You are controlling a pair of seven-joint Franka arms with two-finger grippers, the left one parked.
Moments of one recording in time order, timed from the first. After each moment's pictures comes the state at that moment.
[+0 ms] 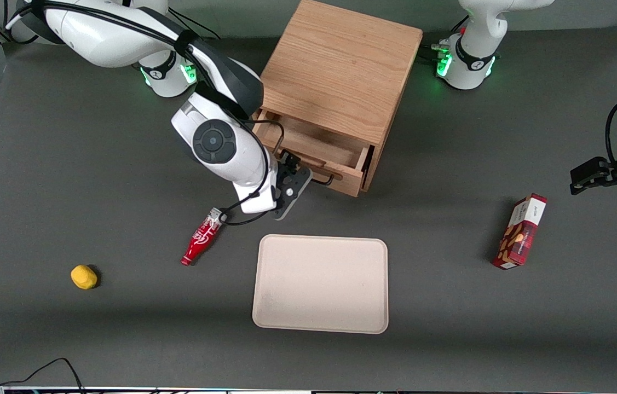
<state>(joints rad) 0.06 0.61 0.72 -1.47 -0.16 1.95 -0.13</state>
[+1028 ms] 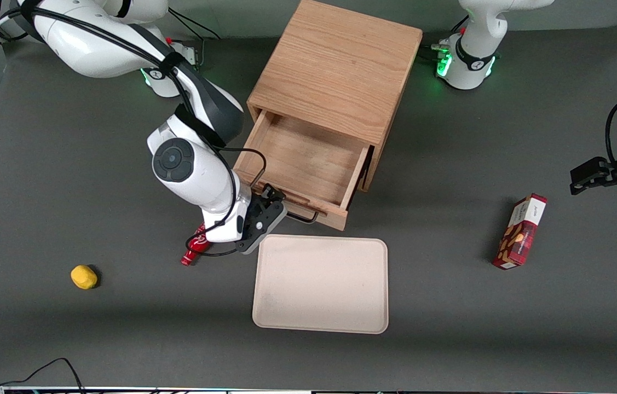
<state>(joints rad) 0.07 0.61 0.60 -1.44 -0.16 2.13 -0.13</state>
